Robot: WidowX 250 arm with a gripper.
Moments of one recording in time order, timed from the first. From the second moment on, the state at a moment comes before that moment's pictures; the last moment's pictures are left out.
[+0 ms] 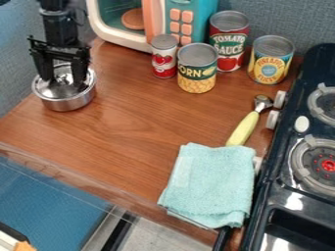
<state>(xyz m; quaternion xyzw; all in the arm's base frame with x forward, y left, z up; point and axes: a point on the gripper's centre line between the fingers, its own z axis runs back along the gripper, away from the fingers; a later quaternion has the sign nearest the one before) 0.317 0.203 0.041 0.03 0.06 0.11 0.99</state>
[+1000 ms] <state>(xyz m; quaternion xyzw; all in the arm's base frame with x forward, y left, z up) 0.313 0.190 0.046 0.00 0.06 0.11 0.99</state>
